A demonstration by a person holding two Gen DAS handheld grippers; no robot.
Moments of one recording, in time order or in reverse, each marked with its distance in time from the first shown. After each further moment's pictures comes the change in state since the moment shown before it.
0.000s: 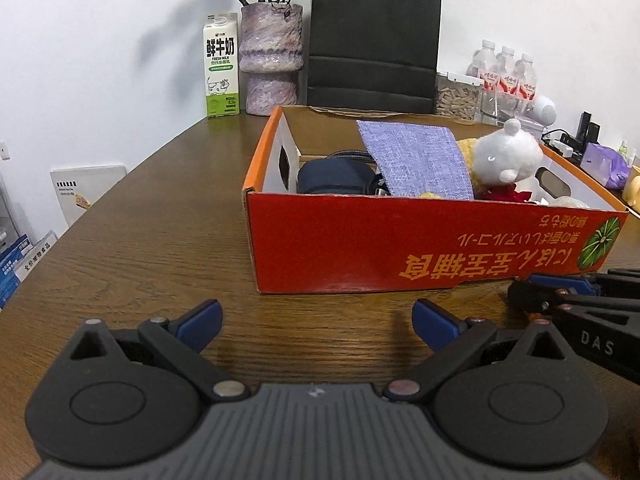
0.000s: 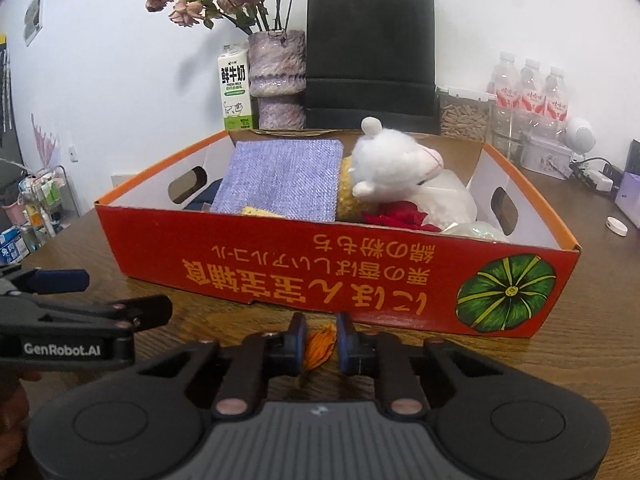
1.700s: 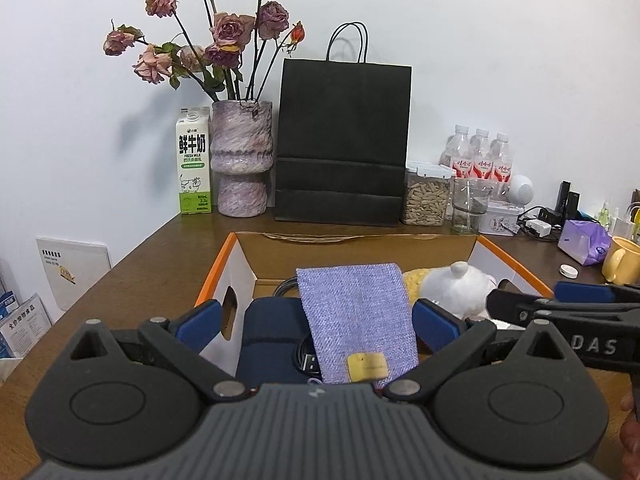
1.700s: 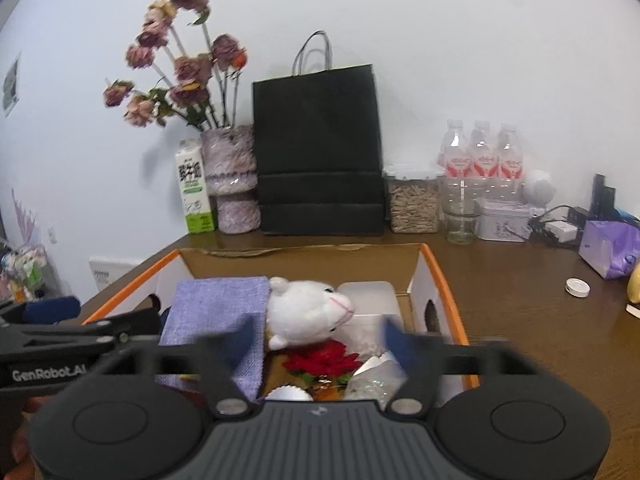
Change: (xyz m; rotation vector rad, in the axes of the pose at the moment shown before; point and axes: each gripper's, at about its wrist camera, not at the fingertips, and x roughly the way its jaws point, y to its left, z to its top) left arm -0.014 -0.043 0.066 0.000 -0.232 -0.038; right arm -0.024 -0.053 0.060 0.105 -0.230 -0.085
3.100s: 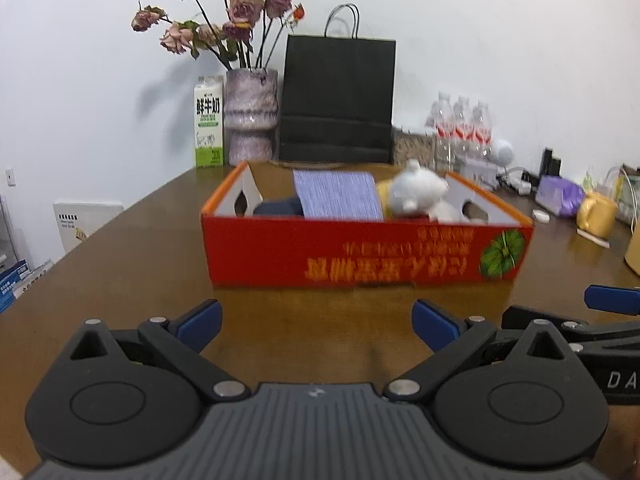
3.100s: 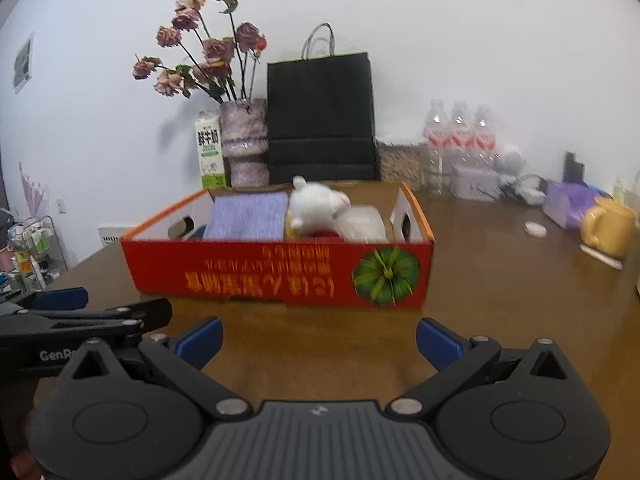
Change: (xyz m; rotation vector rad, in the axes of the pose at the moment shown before) left arm -0.092 -0.016 -0.083 0.000 0.065 0.017; right arm -0.117 0.011 -0.091 -0.029 0.070 -0.008
